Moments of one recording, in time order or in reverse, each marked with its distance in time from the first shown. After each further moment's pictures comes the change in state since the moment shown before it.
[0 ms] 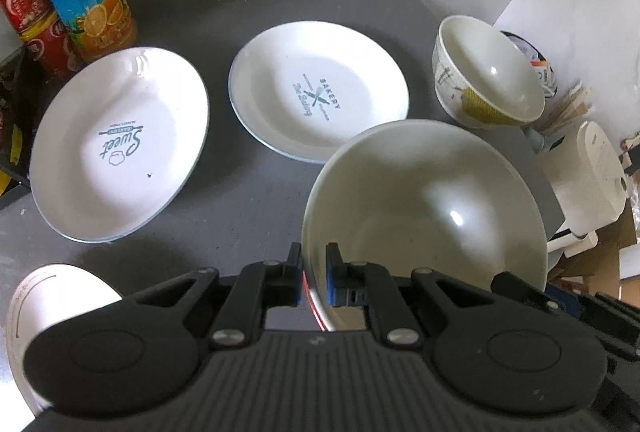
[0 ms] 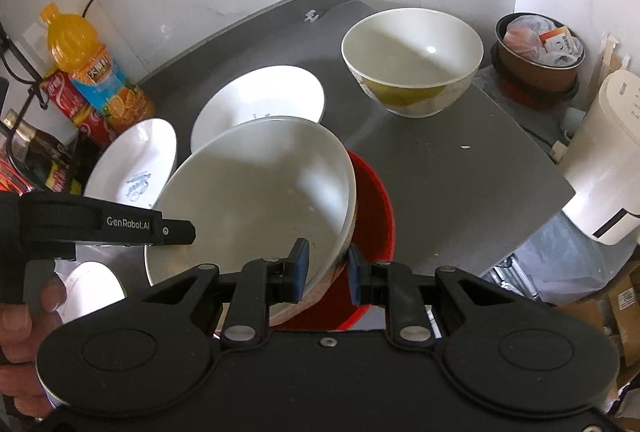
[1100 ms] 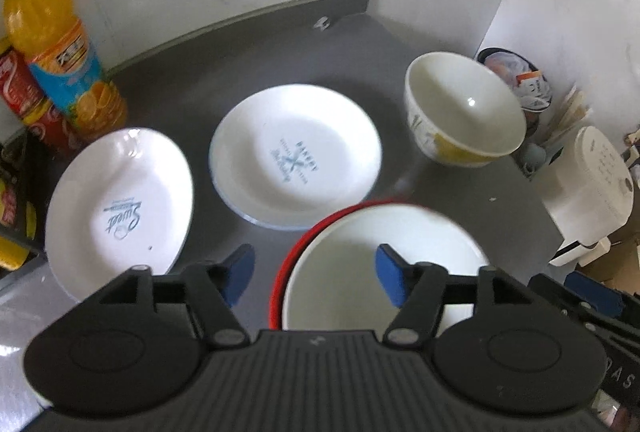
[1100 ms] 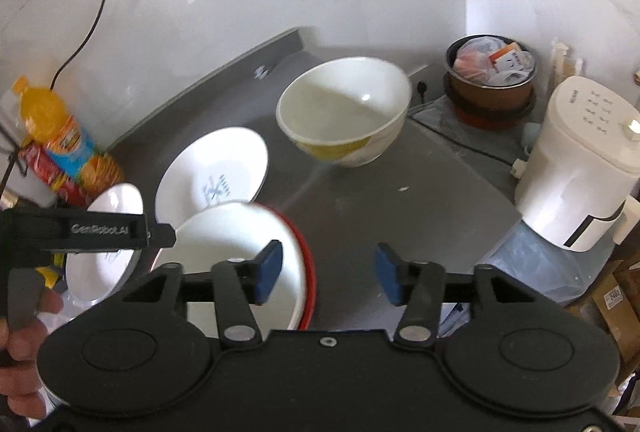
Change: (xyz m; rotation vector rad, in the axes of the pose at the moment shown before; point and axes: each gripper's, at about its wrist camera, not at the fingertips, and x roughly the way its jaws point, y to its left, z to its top) left arm -0.019 -0.043 0.027 0.101 -0.120 0.059; right arm -0.025 -0.050 0.020 0.145 -0.141 -0.052
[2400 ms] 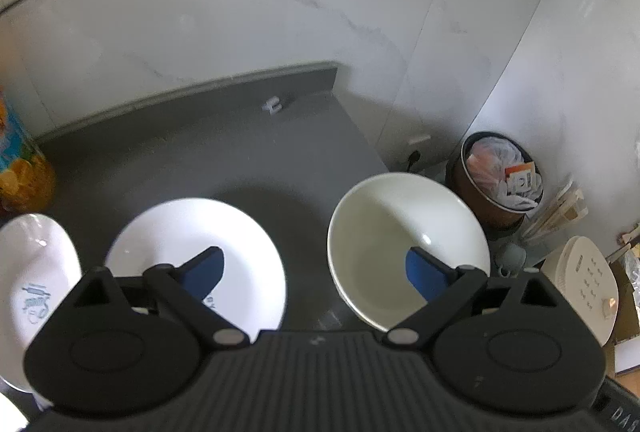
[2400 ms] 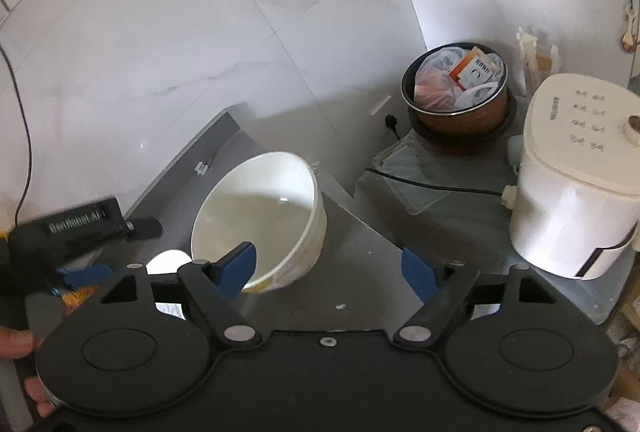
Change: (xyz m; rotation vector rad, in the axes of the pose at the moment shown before) left arm 0.062 -0.068 0.096 -0.127 -0.128 -0.042; right arm 0.059 -0.109 0.070 0.224 -0.082 0.075
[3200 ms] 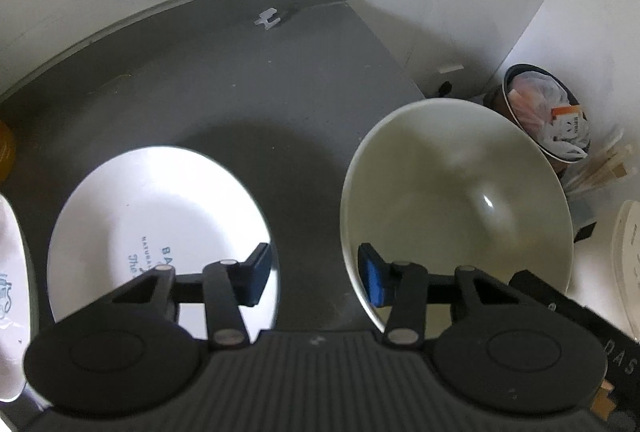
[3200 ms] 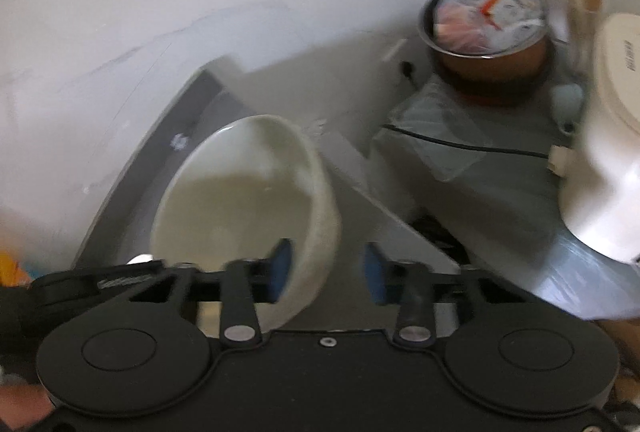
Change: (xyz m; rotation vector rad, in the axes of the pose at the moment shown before) left arm 0.093 -0.006 0.001 0.015 0.208 0.080; right arm 0.093 0.006 0.008 0.033 0.161 0.055
